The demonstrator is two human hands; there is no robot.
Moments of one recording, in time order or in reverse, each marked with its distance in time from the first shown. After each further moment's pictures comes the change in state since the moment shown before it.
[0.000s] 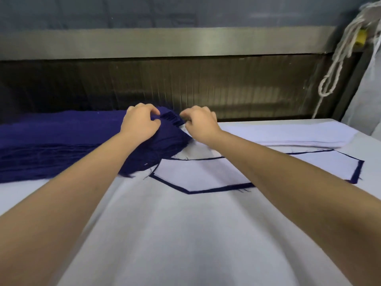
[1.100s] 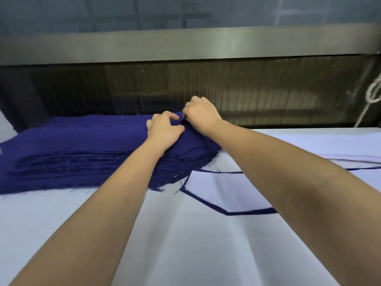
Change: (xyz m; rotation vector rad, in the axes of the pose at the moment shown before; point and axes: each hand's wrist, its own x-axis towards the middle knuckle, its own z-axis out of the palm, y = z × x) left_hand 0.012 -0.020 0.008 -0.327 -0.052 -0.256; right_hand 0.085 -0.034 0.036 -0.427 0.060 -0.413
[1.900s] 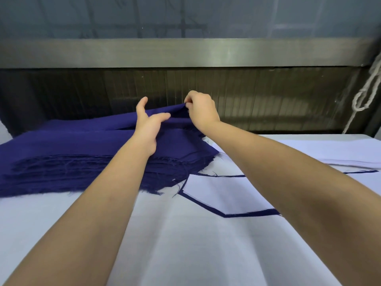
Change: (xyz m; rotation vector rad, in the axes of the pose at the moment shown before) left_hand 0.006 0.000 -0.022 -0.844 0.061 -0.153; right_hand 0.000 -0.009 -0.030 0.599 0.182 0.479
